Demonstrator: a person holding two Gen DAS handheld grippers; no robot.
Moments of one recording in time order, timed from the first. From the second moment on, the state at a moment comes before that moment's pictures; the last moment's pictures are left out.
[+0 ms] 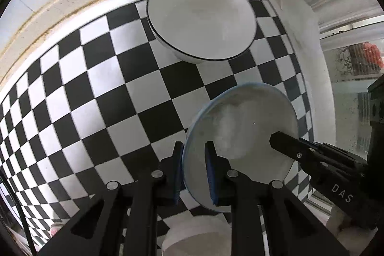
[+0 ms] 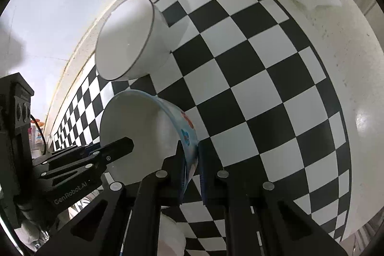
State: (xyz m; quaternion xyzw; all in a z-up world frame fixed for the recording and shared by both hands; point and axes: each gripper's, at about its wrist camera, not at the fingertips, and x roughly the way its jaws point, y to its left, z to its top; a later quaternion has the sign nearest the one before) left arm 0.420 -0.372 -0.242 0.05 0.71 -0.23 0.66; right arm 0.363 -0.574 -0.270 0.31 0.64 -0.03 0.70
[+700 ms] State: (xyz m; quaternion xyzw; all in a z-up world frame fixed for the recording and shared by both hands) left arm 0.322 -0.292 -0.179 0.03 0.70 -0.22 0.68; right arm 0.265 -0.502 -0.194 0.31 0.63 0.01 0.72
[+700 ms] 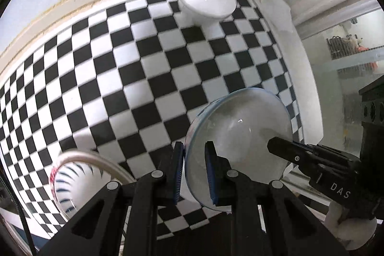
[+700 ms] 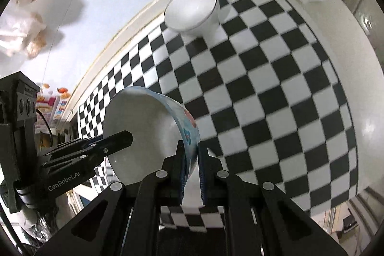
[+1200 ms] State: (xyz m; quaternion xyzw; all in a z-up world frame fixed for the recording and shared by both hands) left arm 0.293 -0.293 -0.231 0.08 0.73 -0.20 0.65; right arm 0.229 -0.479 -0.243 0.29 0.67 0.00 0.68
